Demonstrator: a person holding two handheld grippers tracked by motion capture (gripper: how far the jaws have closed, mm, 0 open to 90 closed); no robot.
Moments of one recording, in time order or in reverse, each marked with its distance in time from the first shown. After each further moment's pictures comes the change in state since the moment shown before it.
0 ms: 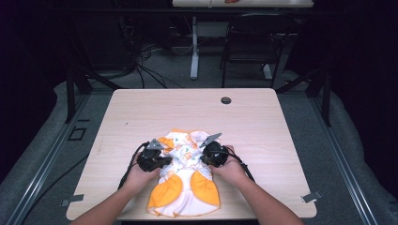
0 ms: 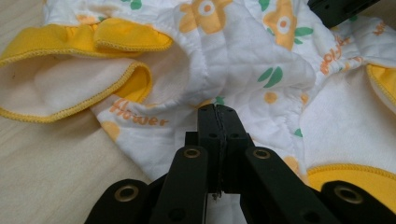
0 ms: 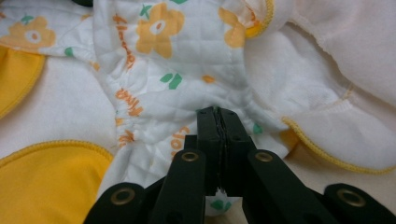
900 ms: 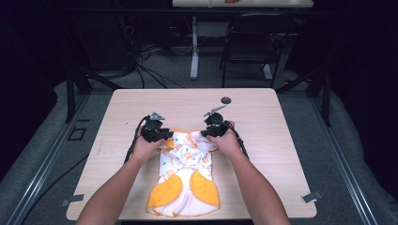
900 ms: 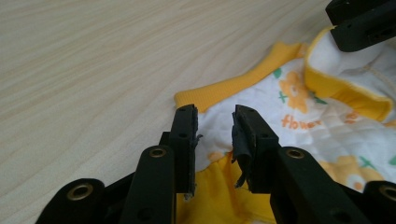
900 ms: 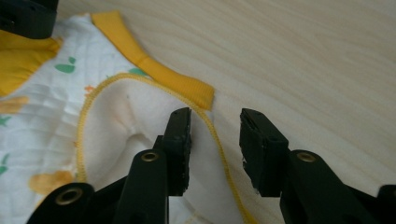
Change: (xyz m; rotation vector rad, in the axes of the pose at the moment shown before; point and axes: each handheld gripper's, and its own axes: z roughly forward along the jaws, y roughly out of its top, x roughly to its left) left arm 0.062 0.067 0.022 -0.060 0.122 -0.076; right arm -0.079 0.053 0.017 -0.049 -0.088 0.227
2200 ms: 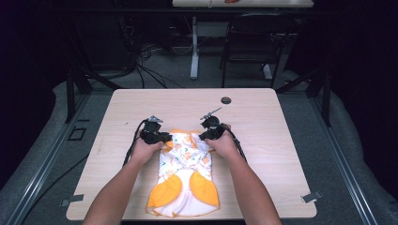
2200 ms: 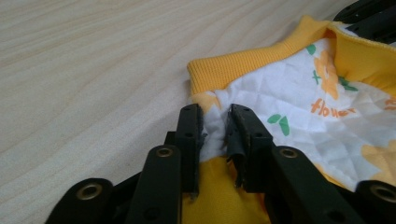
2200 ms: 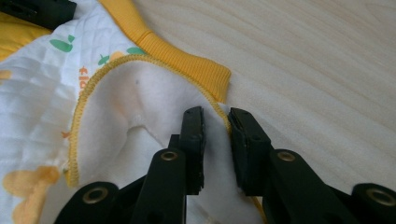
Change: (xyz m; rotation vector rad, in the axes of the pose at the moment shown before) left arm 0.013 -0.016 0.014 0.033 -0.044 -0.065; right arm 0.004 -0.003 0.019 0.077 0.049 -0.001
